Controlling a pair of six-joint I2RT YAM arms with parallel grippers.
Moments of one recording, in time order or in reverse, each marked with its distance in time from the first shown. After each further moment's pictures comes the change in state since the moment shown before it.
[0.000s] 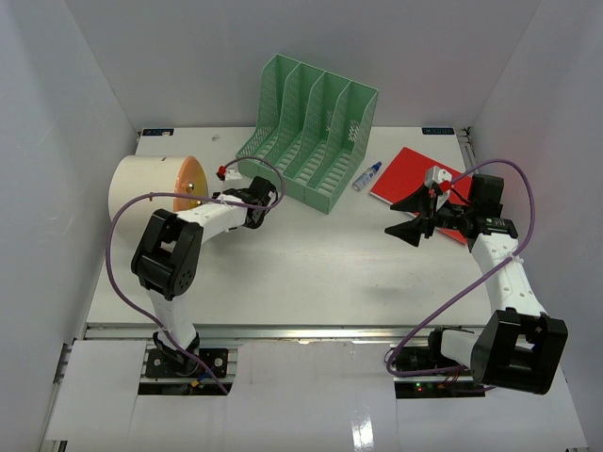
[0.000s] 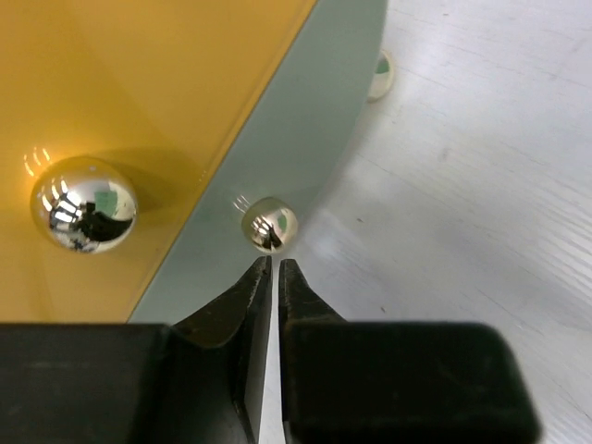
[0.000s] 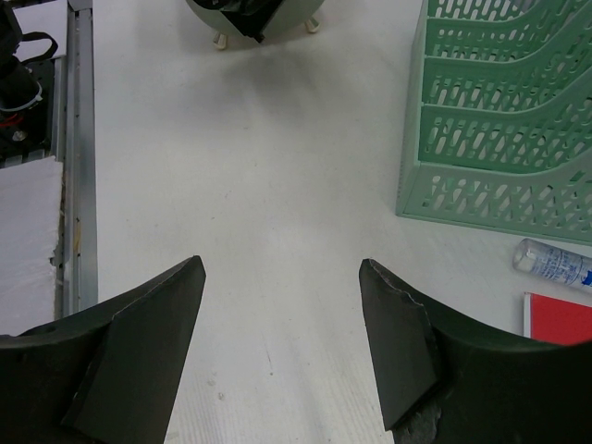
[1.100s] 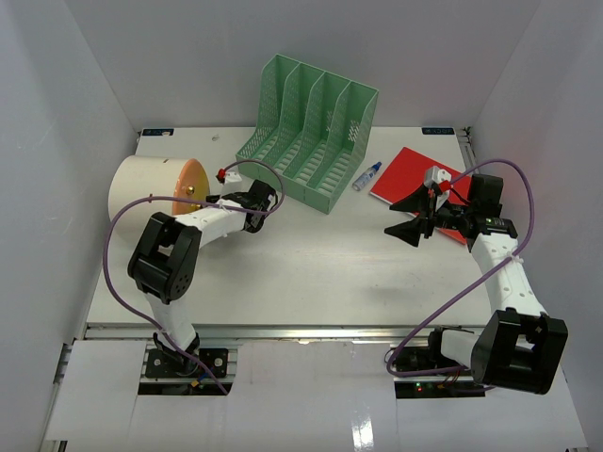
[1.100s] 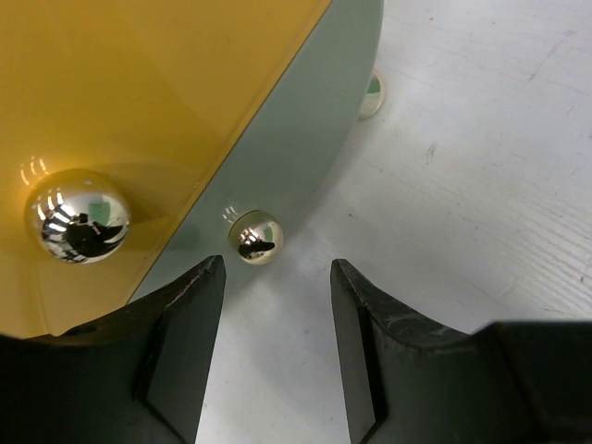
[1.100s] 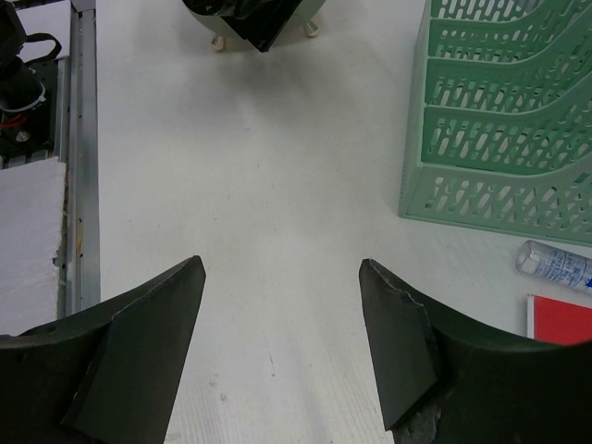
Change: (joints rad) left arm -0.010 -0.034 -0.061 0.078 -0.010 0.010; right arm 0.005 -0.001 0.000 0.001 -0.001 0.005
